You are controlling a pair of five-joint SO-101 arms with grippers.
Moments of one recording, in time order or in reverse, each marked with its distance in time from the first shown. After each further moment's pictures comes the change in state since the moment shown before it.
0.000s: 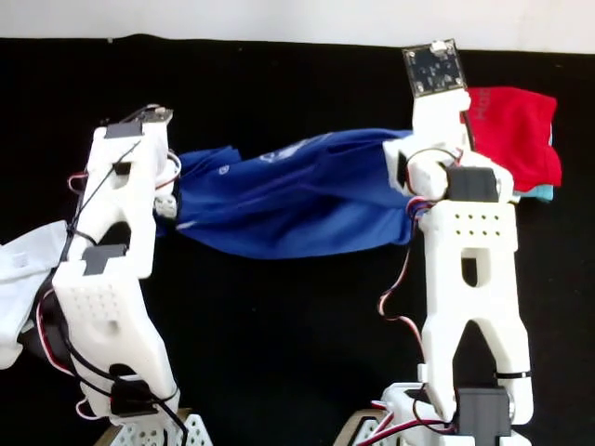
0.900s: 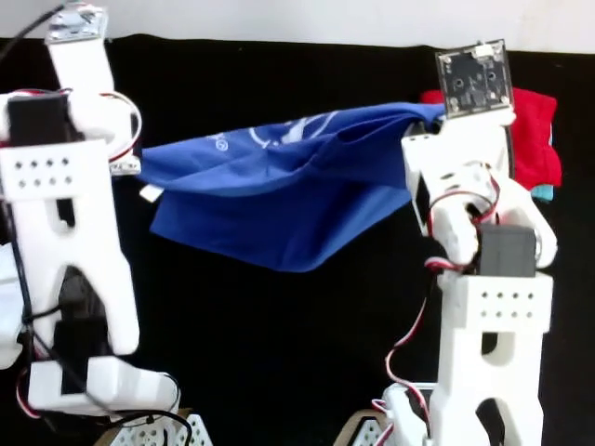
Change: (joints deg) left arm 2.1 -36.7 -17.2 24.8 8.1; right arm 0.2 -19.8 0.2 2.1 0.0
